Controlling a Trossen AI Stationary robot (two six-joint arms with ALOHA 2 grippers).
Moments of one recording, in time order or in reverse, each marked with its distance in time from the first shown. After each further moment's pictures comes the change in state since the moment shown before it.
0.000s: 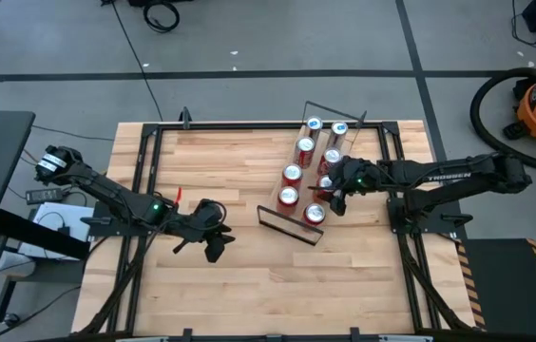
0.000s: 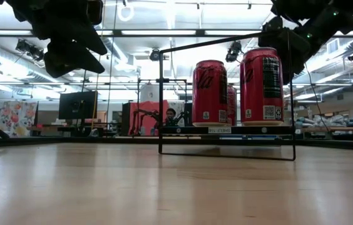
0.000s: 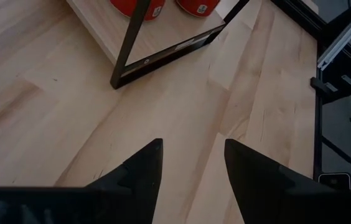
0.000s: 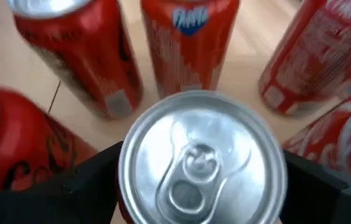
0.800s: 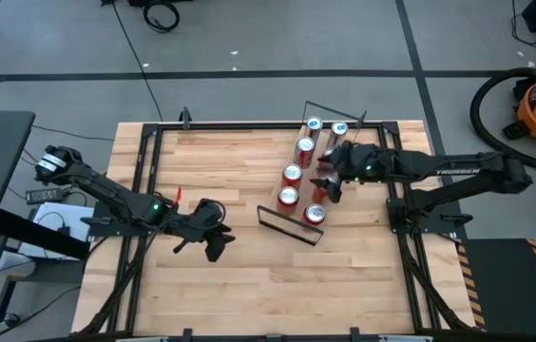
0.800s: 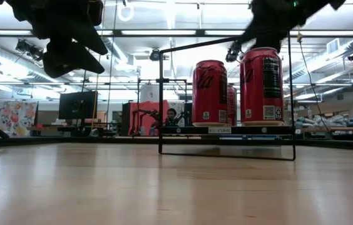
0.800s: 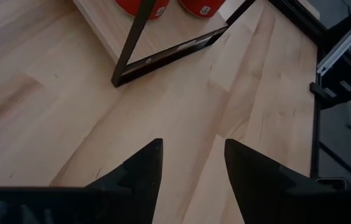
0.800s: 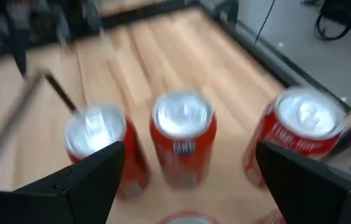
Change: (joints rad) left arm 0.002 -0.001 0.000 -0.001 -0.003 -0.031; right arm 0.001 -0.006 0.189 0.001 0.072 0.019
